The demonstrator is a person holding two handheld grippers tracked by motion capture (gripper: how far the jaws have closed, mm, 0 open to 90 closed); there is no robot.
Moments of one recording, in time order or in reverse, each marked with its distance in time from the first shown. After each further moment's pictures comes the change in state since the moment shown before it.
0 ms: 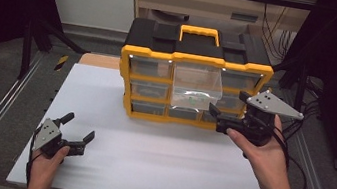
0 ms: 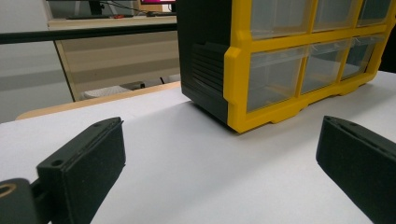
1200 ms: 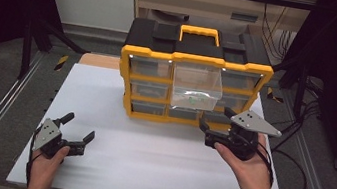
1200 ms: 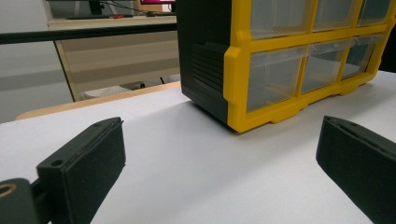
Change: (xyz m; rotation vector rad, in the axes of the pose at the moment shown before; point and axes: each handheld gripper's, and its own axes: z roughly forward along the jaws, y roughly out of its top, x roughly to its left) left arm 0.000 0.000 0.000 0.000 0.000 0.001; right arm 0.020 -0.044 0.010 0.038 0.006 -0.003
